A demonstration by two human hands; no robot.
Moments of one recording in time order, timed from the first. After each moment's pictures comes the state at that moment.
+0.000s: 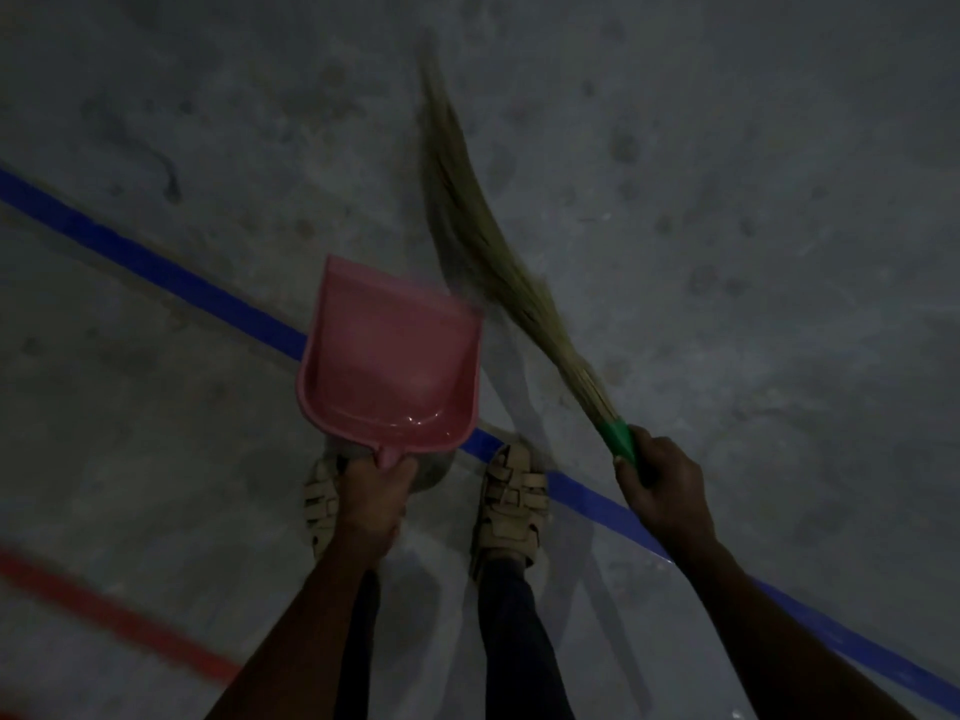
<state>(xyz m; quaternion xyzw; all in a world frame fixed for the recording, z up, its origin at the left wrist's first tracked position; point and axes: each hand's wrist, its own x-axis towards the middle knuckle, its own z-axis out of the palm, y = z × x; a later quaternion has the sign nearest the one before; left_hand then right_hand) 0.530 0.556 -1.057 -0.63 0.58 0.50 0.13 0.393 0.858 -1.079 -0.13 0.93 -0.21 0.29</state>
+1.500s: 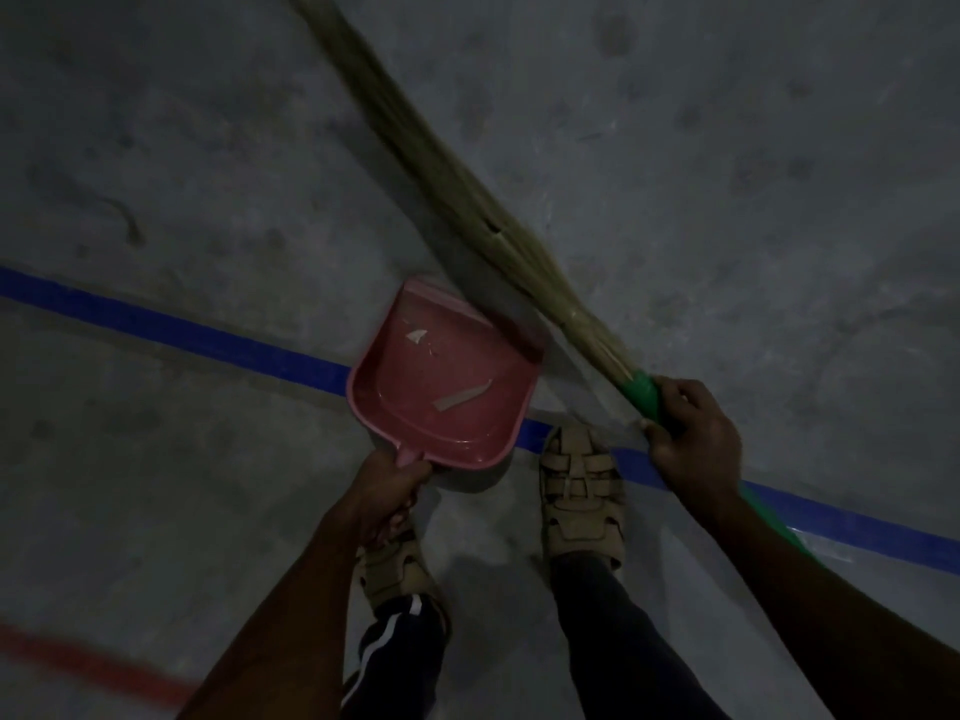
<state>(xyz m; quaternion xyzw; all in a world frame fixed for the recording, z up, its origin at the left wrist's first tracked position) 0.550 0.495 -1.162 -0.53 0.58 0.50 0.38 0.444 0.830 -1.180 -0.05 0.95 -0.24 0.18</state>
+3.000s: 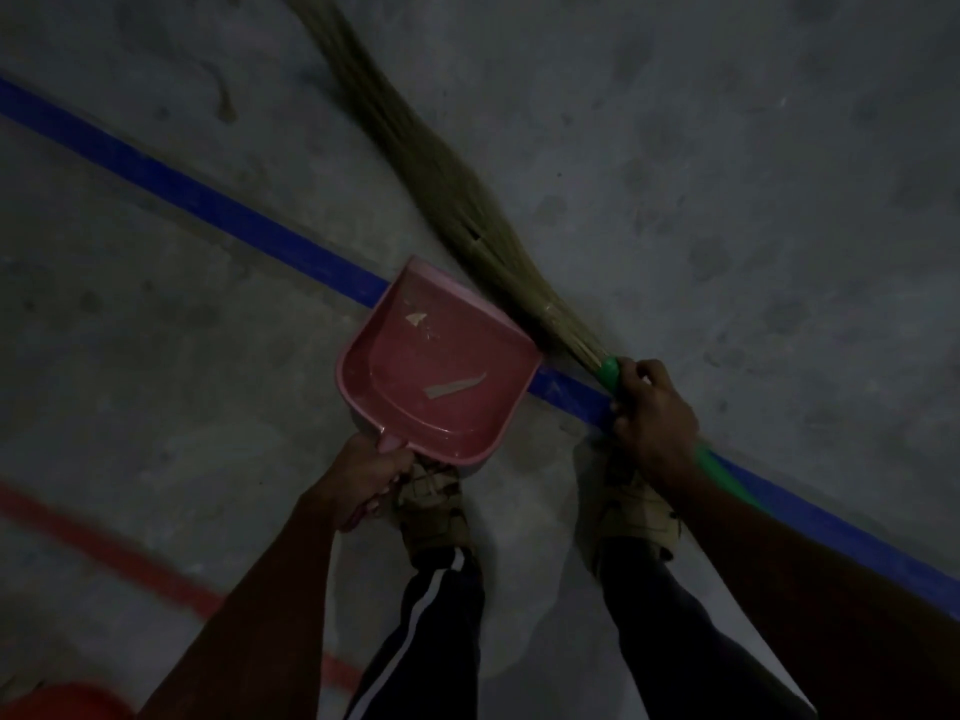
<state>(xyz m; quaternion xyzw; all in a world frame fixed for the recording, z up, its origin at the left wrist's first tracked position) 0.636 0.405 -1.155 -0.58 0.55 0.48 0.36 0.471 0.701 -1.214 -0.16 0.93 -0.13 0.32</state>
